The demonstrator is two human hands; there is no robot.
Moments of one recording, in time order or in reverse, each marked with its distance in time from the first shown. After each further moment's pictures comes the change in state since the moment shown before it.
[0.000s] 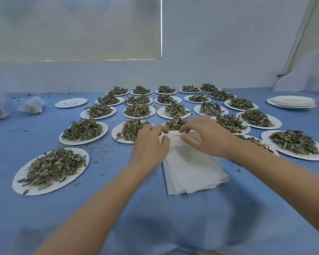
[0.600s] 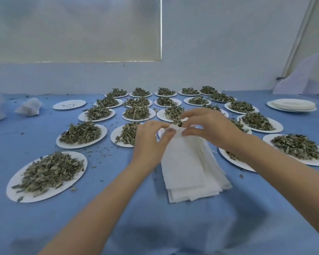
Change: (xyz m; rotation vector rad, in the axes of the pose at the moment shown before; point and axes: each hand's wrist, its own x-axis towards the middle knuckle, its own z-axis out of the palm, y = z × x) left_hand 0.008 0.008 -0.007 -0.186 0.123 0.102; right_hand 0.018 0.006 -0.015 0.009 0.194 -0.165
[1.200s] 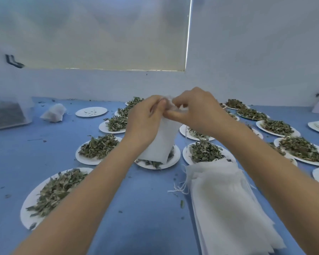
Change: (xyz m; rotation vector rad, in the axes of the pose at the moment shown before) left_hand 0.086 -0.020 -0.072 -0.099 0.146 0.030; right_hand 0.126 -0.044 0.003 0.064 0.090 0.076
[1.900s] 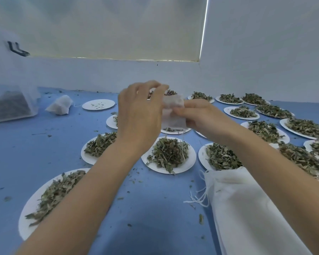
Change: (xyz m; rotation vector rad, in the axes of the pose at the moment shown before) left_hand 0.012 -0.042 -0.016 0.730 0.119 0.341; right_hand 0.022 0.009 0.049 0.961 -0.311 0.249
